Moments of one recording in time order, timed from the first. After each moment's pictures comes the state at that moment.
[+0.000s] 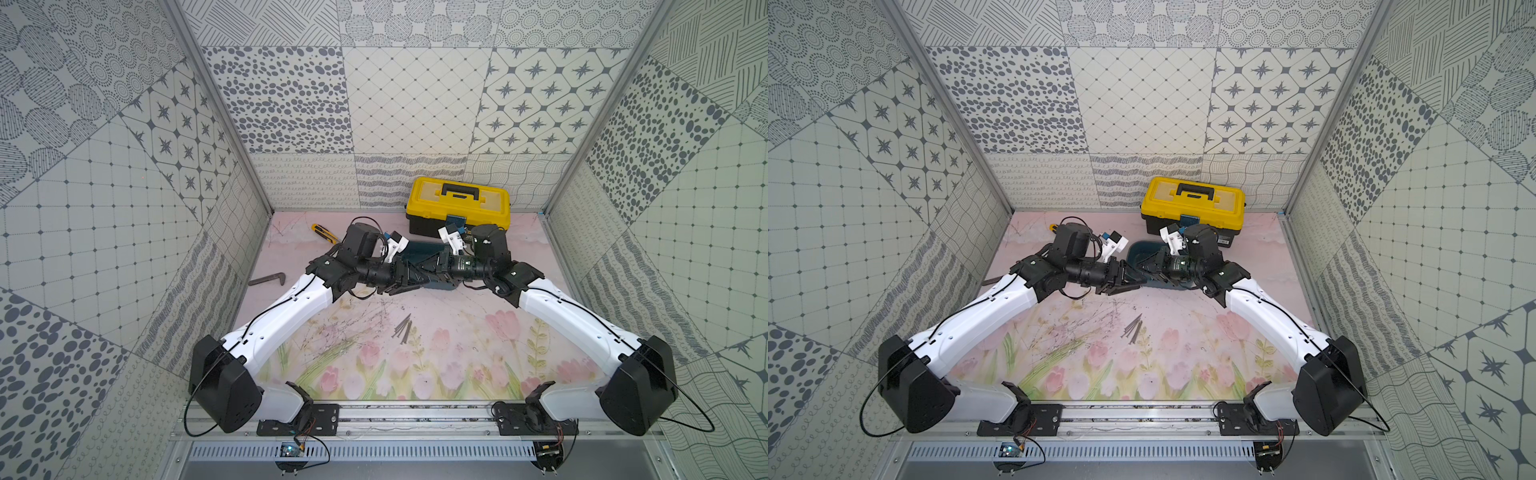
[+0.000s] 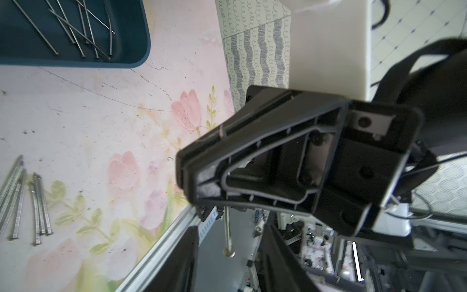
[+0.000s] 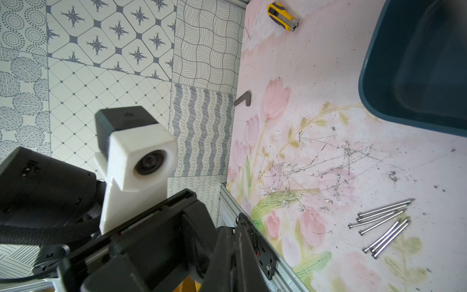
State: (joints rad) left arm -0.55 1.41 1.26 -0.50 0.79 -0.79; right arm 0.56 1.37 1.12 -0.21 -0.65 0.98
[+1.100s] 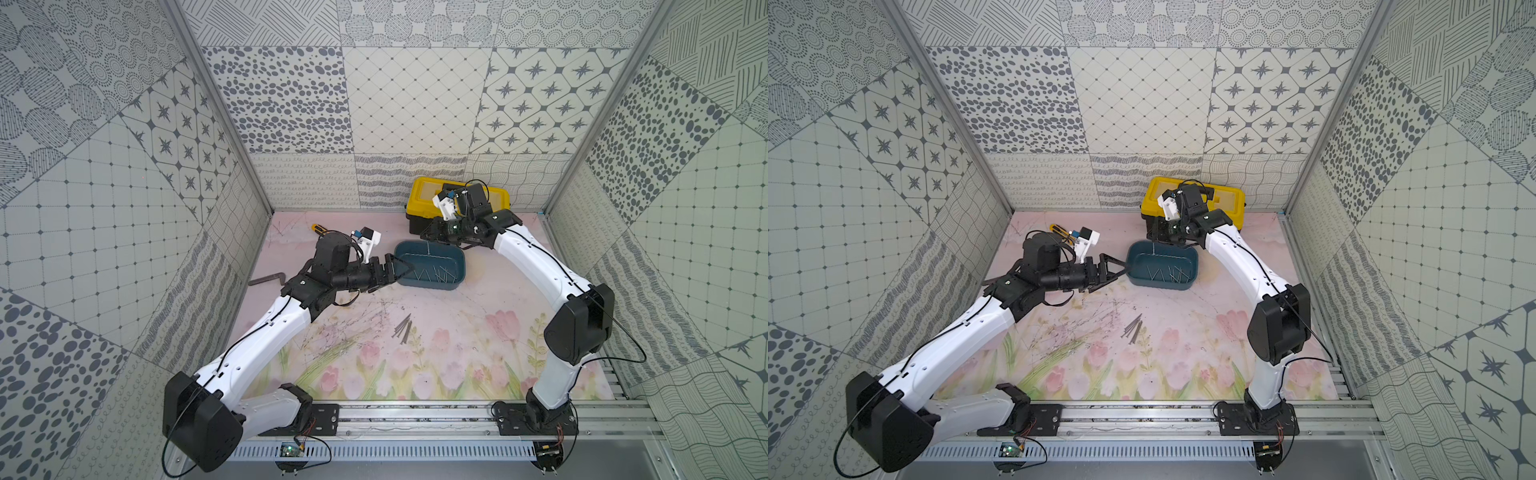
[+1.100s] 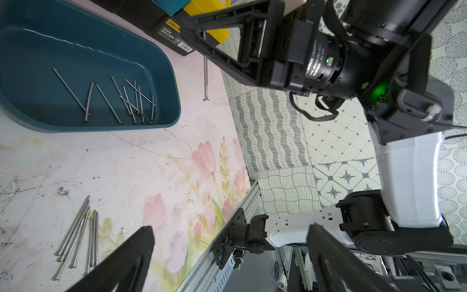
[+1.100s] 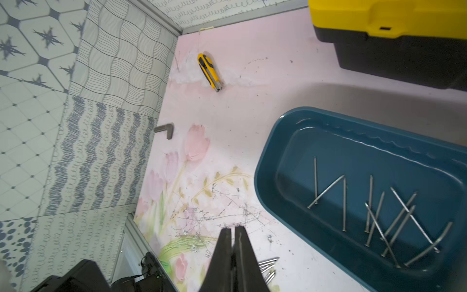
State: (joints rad) left arm -0.44 1.19 1.05 -0.30 0.65 -0.78; right arm 0.45 1.82 1.78 -0.74 -0.41 0.44
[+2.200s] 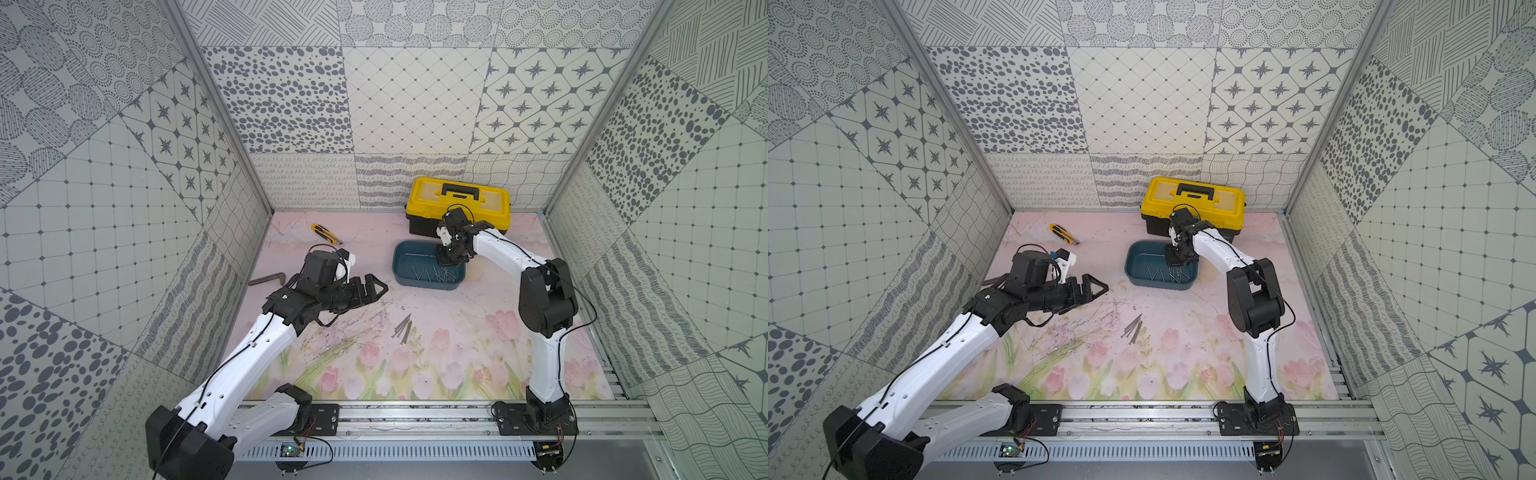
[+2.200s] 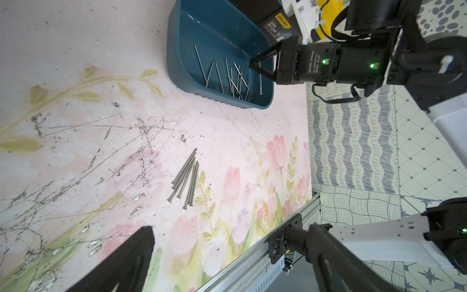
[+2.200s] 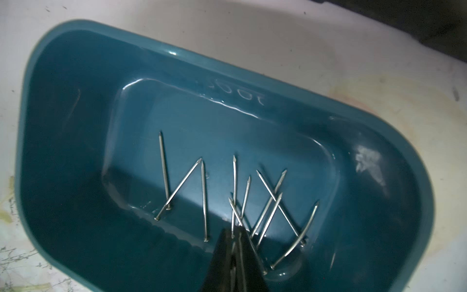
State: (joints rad) left arm -0.38 1.08 0.98 -0.66 0.43 -0.67; right arm 0.40 2.07 1.70 -0.81 -0.09 0.21
